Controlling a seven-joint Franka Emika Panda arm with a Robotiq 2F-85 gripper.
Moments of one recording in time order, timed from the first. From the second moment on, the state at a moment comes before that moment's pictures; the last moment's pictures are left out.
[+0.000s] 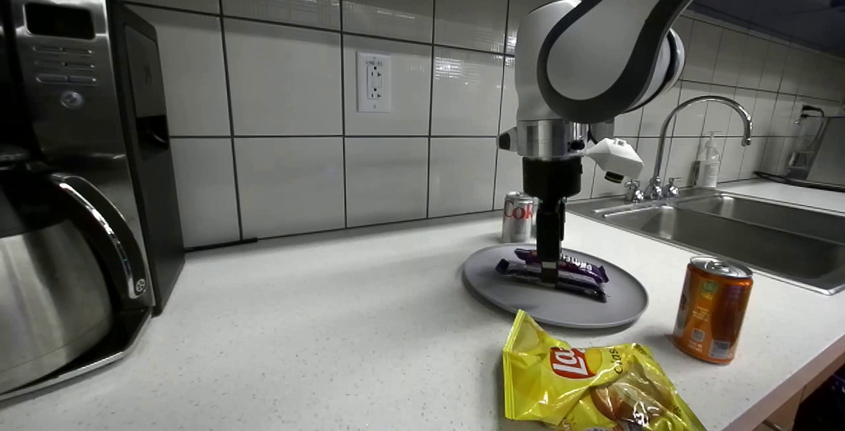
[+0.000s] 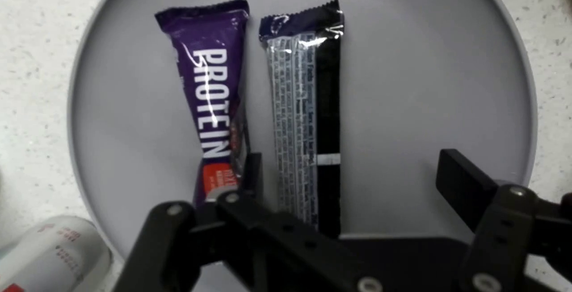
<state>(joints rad) 0.05 0.25 0.08 -2.27 -0.25 2.47 -0.46</state>
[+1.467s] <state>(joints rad) 0.03 0.31 0.08 -2.28 -0.25 2.54 -0.46</state>
